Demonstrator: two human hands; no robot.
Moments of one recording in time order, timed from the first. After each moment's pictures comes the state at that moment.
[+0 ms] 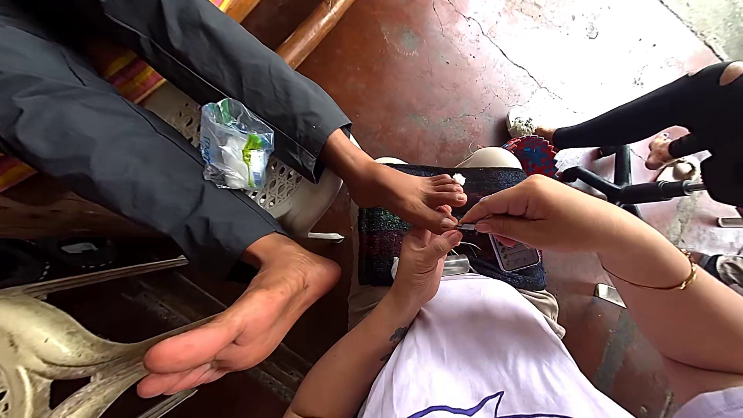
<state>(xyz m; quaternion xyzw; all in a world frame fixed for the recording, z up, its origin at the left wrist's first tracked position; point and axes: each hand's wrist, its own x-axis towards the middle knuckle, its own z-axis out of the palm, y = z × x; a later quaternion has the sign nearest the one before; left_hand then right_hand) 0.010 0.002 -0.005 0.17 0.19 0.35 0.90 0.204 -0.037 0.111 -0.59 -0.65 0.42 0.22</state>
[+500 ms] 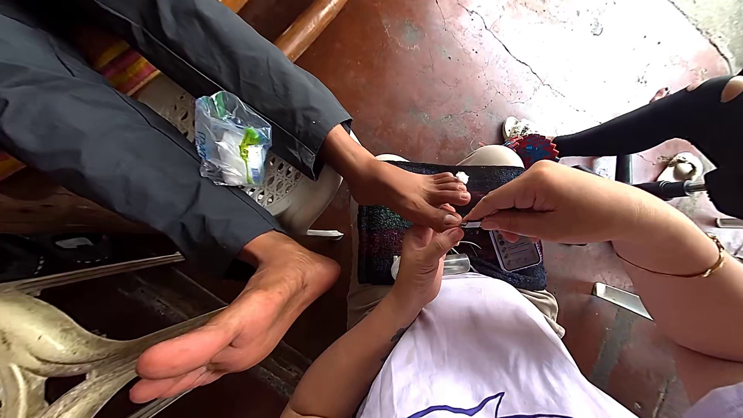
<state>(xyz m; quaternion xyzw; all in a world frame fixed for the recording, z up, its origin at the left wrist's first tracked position) 0.011 0.001 -0.003 0.19 0.22 0.35 0.89 0.210 -0.023 0.125 -0.57 -0.69 0.41 0.19</state>
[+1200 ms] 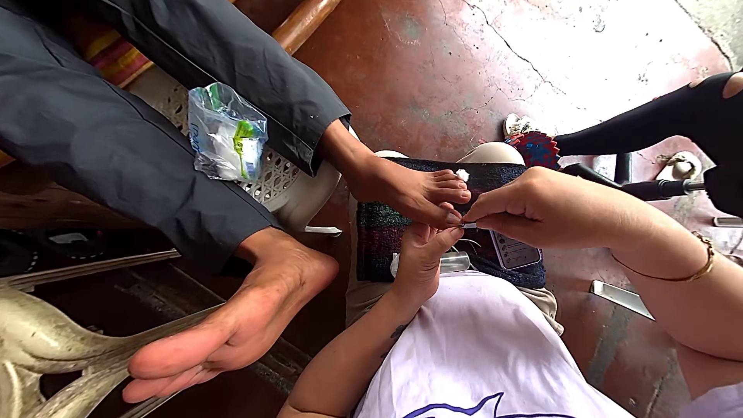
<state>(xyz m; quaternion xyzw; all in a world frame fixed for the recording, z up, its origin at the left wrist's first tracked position) 0.011 0.001 -0.002 0.23 0.25 0.35 0.87 0.207 -0.024 0.114 -0.55 -0.74 0.35 0.14</state>
